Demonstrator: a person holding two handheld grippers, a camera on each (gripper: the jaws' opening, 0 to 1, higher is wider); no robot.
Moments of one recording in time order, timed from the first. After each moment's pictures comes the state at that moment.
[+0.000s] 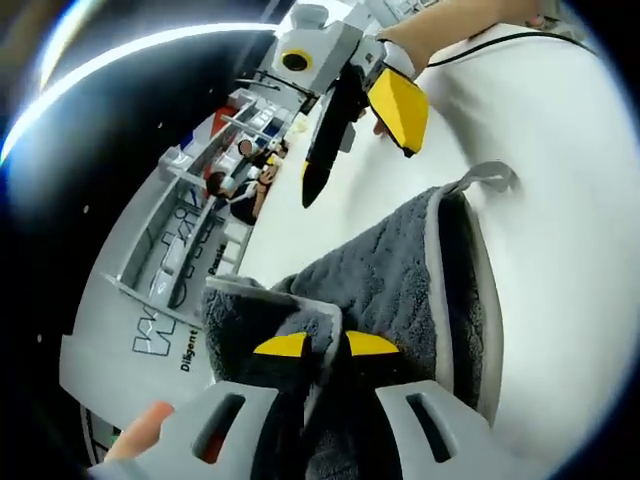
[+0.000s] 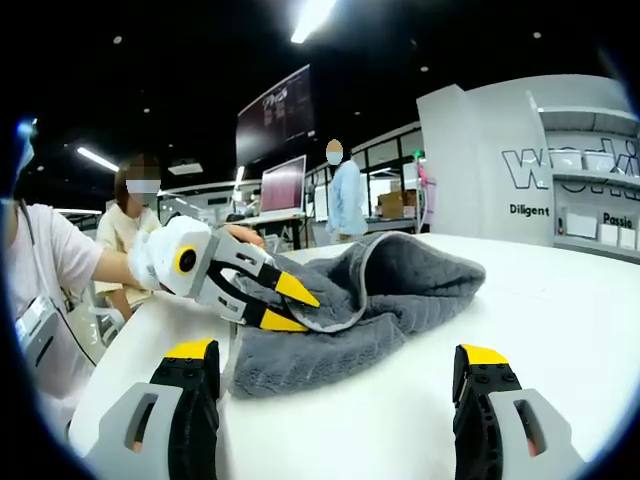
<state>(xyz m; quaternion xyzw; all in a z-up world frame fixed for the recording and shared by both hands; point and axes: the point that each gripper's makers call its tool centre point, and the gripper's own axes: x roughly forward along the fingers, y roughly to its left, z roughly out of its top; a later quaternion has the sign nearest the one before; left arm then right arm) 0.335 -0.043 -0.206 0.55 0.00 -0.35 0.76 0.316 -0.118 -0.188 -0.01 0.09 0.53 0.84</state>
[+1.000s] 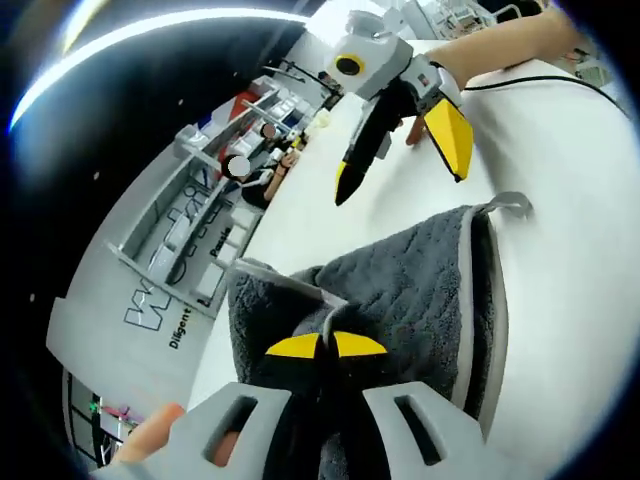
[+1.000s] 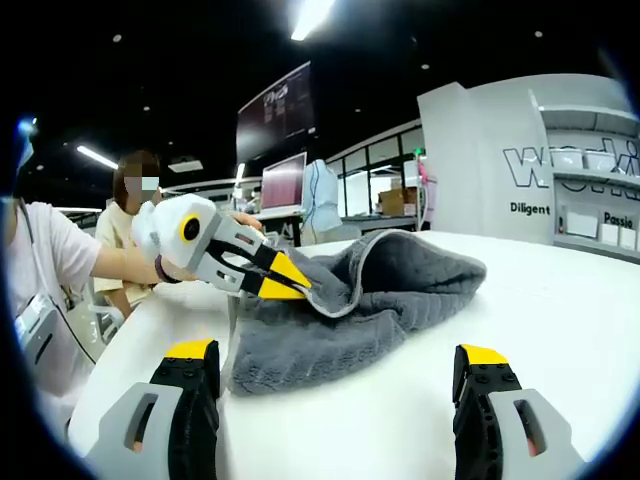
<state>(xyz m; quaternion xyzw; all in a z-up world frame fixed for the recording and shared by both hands) 0.337 -0.024 -0.181 0.49 0.03 -0.34 0.81 0.315 -0.117 -0.191 -0.02 0.09 0.53 0.84</state>
